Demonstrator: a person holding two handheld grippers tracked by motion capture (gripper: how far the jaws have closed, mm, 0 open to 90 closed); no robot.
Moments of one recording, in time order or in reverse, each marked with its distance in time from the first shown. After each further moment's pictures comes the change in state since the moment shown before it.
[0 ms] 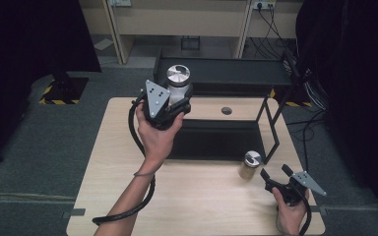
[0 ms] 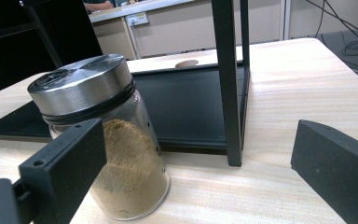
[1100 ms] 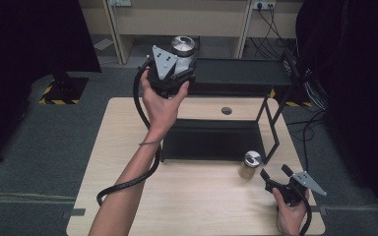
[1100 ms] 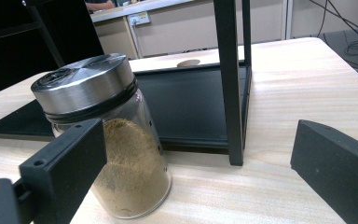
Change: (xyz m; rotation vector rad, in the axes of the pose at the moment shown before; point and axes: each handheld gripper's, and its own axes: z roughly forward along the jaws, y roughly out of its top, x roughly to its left) left arm 0.012 0.040 0.059 0.035 0.040 0.031; right arm -0.001 0.000 -0.001 0.002 0.006 -0.002
